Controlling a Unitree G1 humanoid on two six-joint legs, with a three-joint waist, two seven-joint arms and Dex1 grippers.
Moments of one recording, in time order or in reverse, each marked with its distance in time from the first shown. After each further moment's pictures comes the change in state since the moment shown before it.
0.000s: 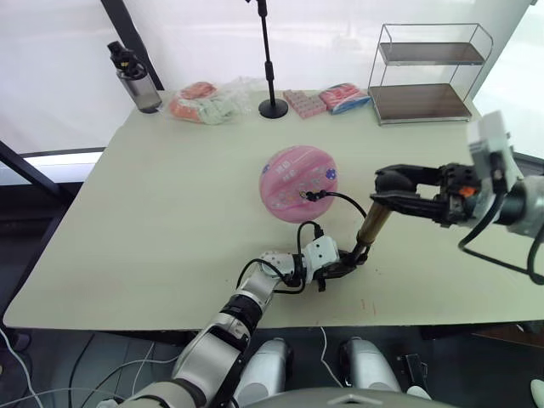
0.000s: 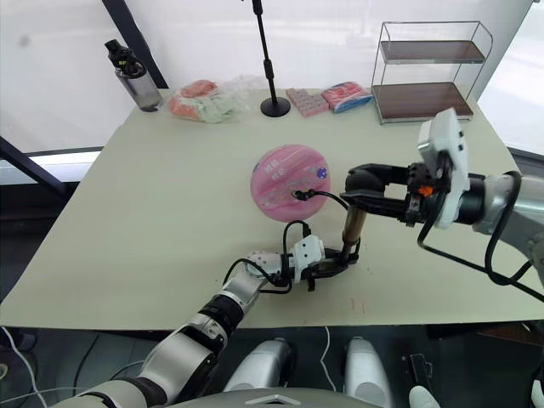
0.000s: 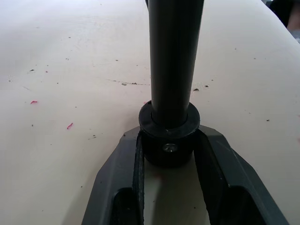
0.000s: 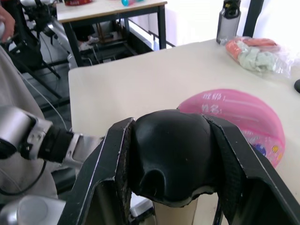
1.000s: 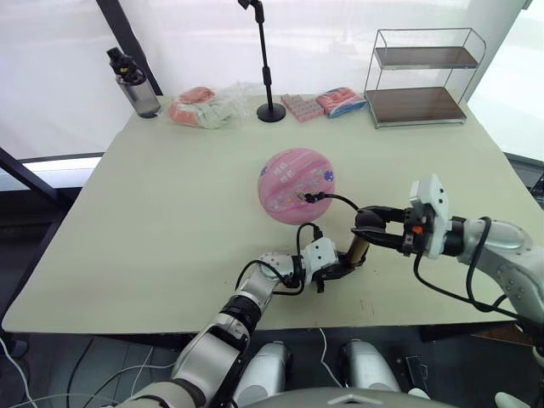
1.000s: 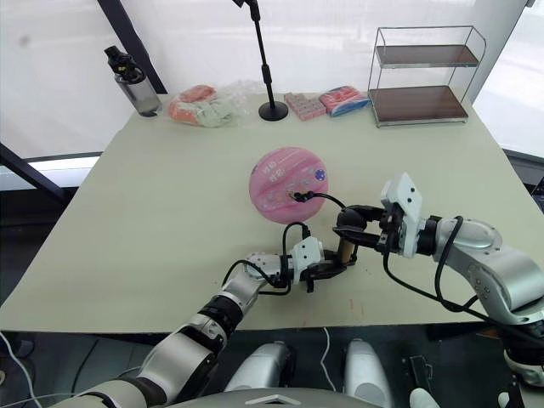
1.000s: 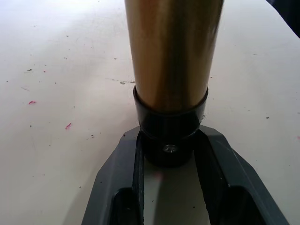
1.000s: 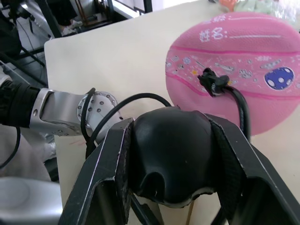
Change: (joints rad) left arm -0.008 -0.002 0.001 0.019 0.007 -0.013 0.005; right arm 0.101 0.137 0.136 0.107 -0.244 -0.096 0.036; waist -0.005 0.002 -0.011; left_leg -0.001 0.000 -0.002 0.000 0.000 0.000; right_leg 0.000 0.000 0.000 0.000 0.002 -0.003
